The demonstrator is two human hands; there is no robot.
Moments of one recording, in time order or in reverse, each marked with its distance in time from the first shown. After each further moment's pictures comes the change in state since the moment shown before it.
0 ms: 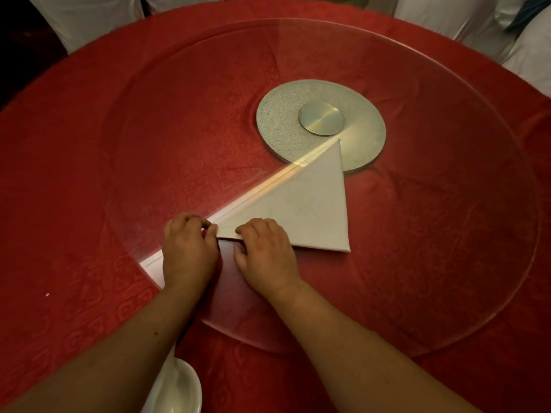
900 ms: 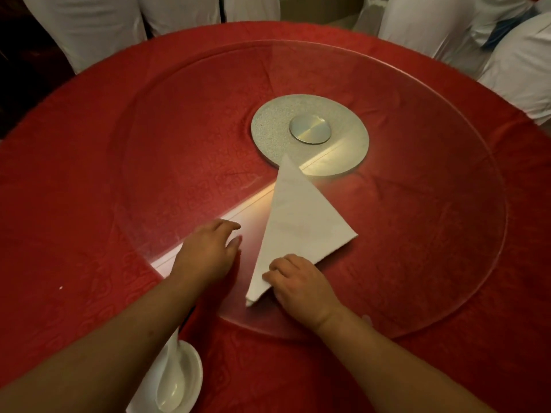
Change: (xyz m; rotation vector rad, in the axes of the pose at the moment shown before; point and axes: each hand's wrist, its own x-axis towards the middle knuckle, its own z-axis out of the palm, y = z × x) left_hand -0.014 0.020 -0.020 0.142 -0.374 0.305; right_hand -0.084 0.043 -0.058 -0.147 -0.101 -0.342
